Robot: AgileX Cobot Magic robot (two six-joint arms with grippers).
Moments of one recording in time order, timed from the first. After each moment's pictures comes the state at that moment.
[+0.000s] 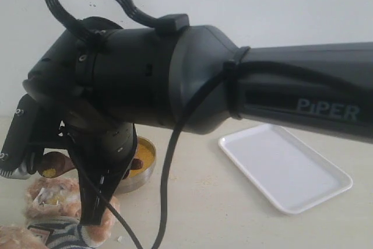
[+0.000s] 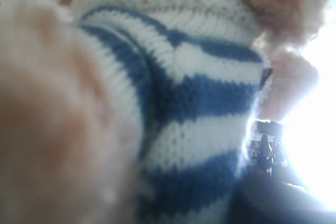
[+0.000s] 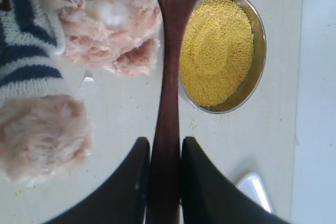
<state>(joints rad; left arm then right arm) 0.41 1.75 -0.28 -1.52 1.18 1.33 1.10 1.97 -1.75 -0.48 1.00 -0.32</state>
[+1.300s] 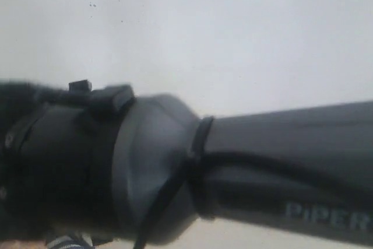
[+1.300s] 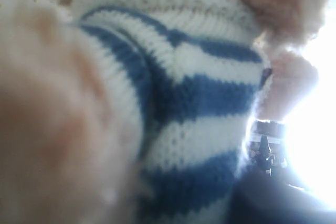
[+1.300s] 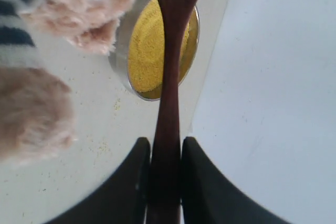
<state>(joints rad) 0.41 1.75 -0.28 -1.52 1.18 1.33 1.26 1.97 -1.62 -0.95 1.03 -0.22</state>
